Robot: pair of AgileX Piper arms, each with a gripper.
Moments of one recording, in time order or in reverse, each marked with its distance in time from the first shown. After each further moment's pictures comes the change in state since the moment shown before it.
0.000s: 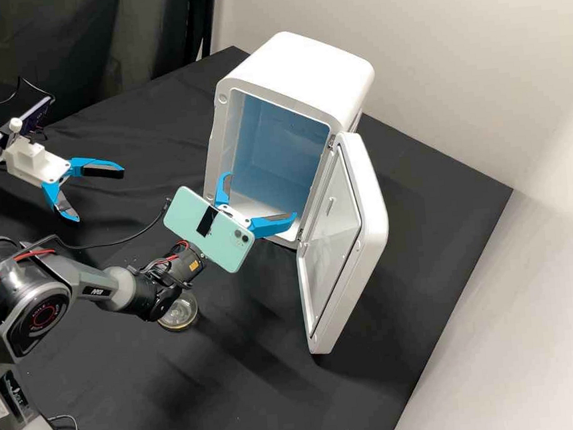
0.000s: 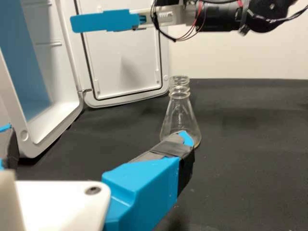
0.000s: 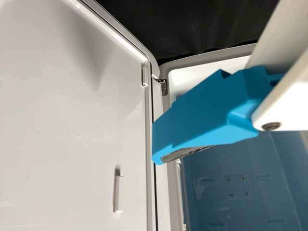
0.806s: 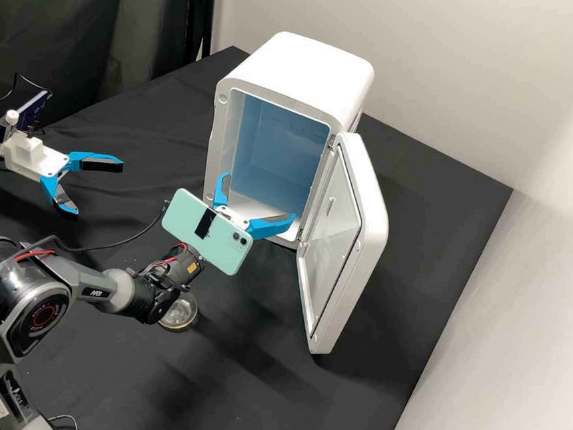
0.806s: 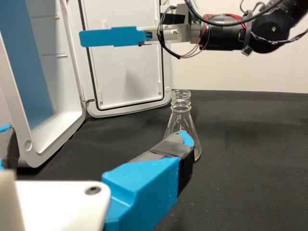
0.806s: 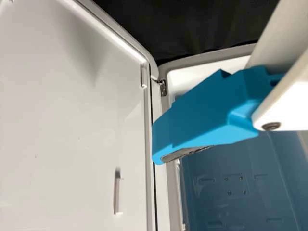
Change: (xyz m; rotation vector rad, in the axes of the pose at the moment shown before) left arm -0.003 0.007 0.001 -0.022 0.003 0.036; right arm -0.006 -0.003 0.003 0.007 0.007 0.005
